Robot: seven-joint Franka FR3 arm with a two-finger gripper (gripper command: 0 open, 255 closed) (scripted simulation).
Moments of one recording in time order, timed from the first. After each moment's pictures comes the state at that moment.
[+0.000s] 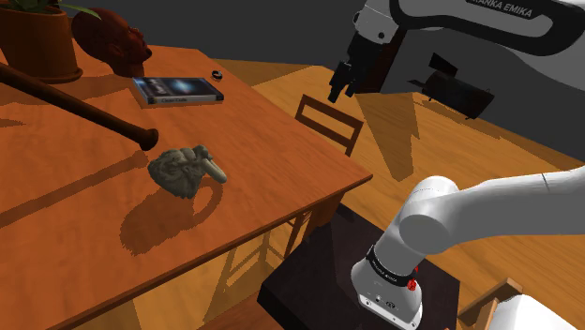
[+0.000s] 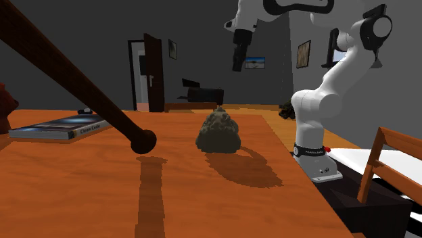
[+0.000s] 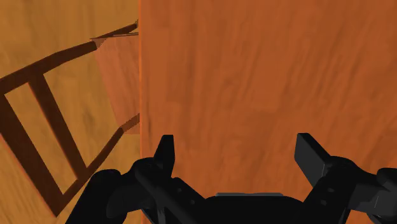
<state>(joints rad) -0.02 -0.80 -0.06 -2.31 -0.10 1.68 -0.02</state>
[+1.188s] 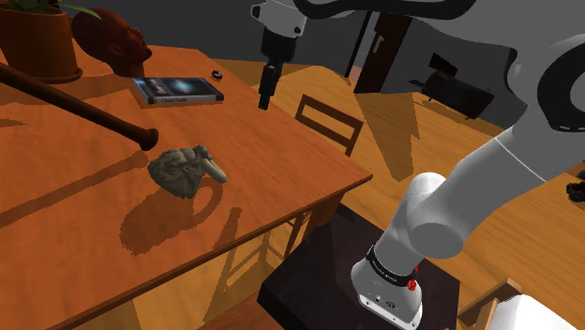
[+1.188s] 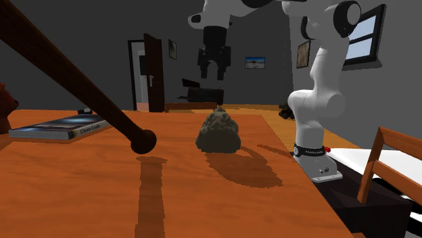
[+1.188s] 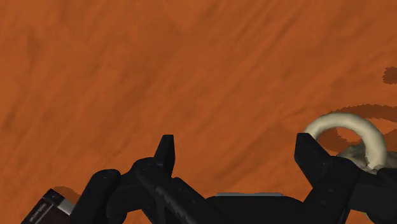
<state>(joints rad) 0.21 -0.32 0.04 -2.02 -0.03 1.76 -0.30</state>
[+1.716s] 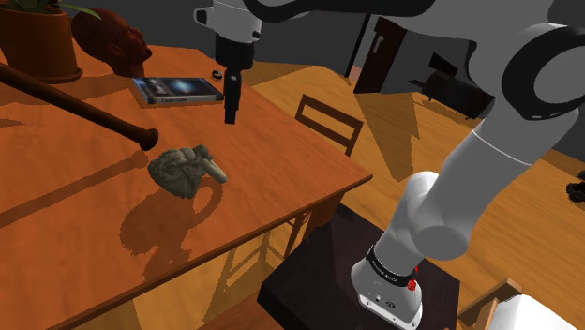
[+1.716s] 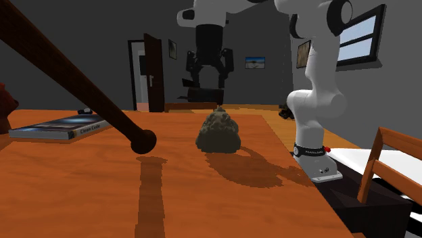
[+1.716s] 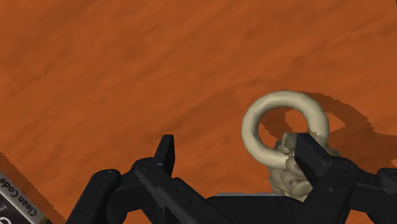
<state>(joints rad) 0.30 -0.13 0.12 -1.86 -0.02 1.75 -0.44</state>
